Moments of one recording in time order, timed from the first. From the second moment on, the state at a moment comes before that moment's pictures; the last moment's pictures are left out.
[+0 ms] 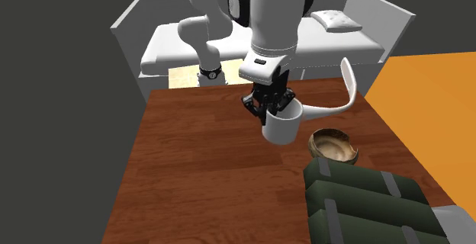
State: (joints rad) arm 0.05 0.10 0.07 -1.83 0.00 1.98 0.13
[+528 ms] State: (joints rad) arm 0.05 0.10 0.08 -1.73 0.00 1.89 0.14
